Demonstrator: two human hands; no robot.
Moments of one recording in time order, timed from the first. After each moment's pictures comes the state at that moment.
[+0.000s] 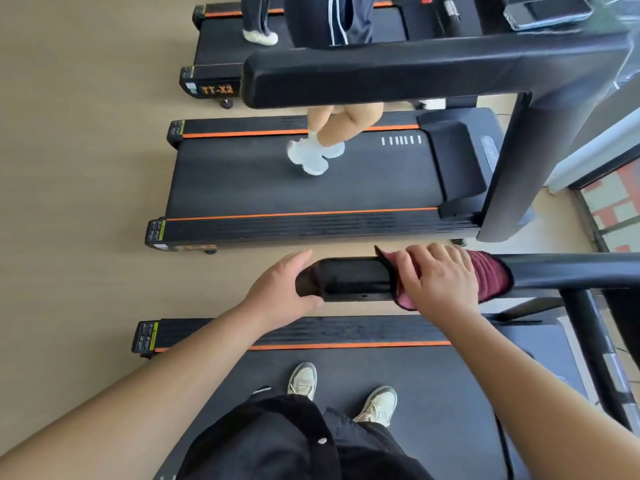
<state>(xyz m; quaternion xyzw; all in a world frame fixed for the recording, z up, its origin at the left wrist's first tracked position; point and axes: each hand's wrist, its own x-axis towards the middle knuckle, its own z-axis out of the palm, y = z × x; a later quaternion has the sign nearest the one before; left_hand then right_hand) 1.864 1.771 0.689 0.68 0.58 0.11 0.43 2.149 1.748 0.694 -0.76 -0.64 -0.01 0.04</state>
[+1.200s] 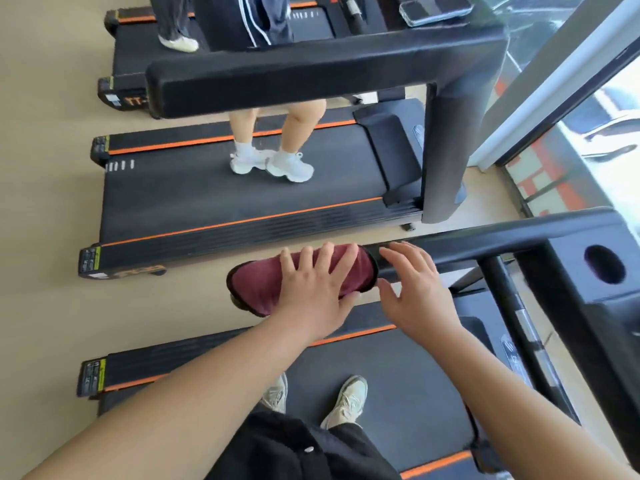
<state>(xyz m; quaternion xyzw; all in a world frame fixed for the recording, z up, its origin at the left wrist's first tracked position) 2.021 1.749 0.694 0.88 0.46 -0.03 0.09 2.202 1.686 0.730 -0.72 -0.65 0.06 0.21</state>
